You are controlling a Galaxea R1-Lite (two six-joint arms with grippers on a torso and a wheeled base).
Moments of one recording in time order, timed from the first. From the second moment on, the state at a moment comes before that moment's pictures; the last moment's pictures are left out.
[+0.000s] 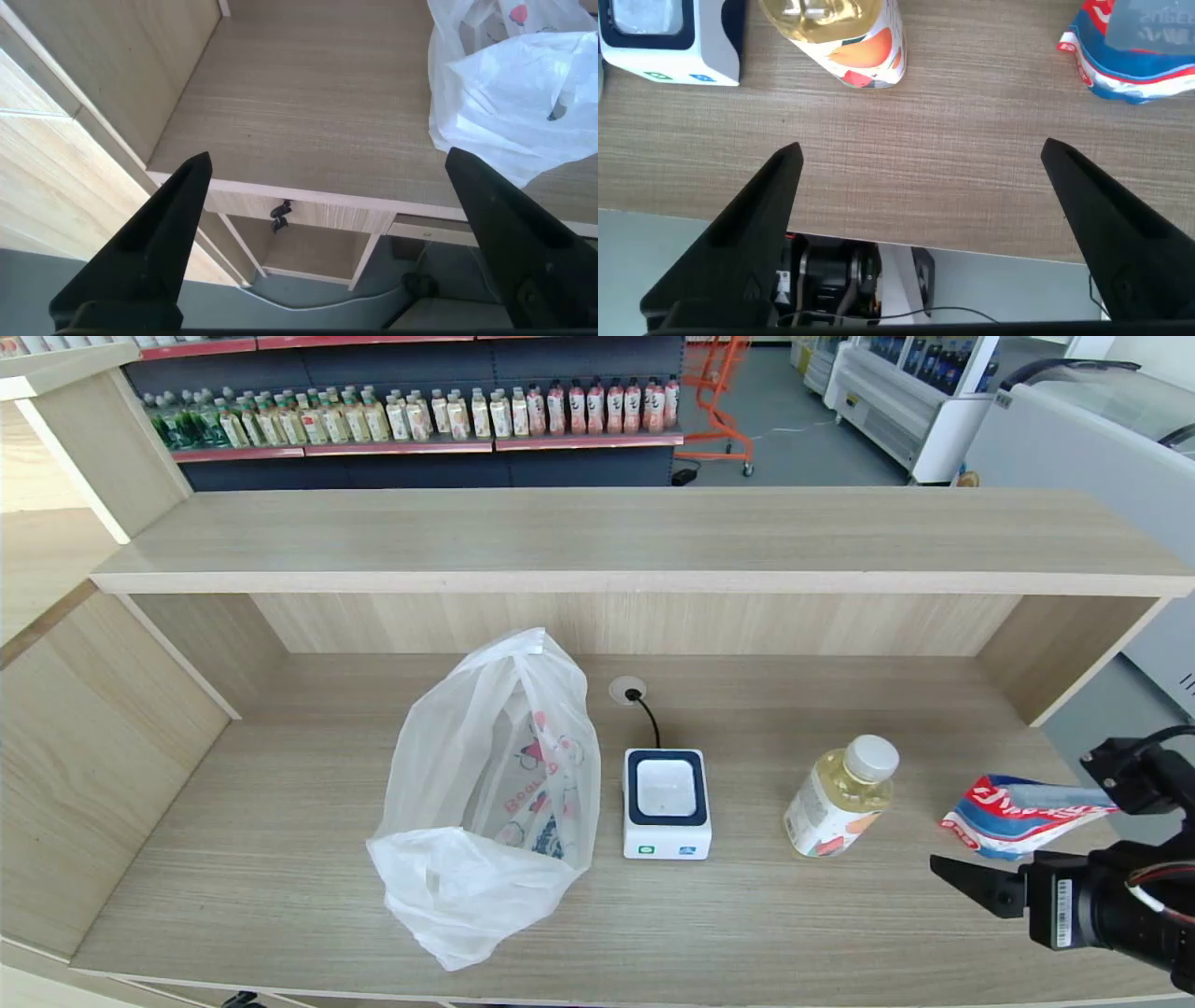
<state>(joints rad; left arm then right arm) 0.00 0.00 0.00 0.05 0.13 0.01 0.24 1.23 -0.38 -0.32 -0.08 0.11</state>
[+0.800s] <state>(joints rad) 0.00 0.00 0.00 0.05 0.13 0.01 0.38 1.71 -0.33 -0.95 -0.11 0.12</state>
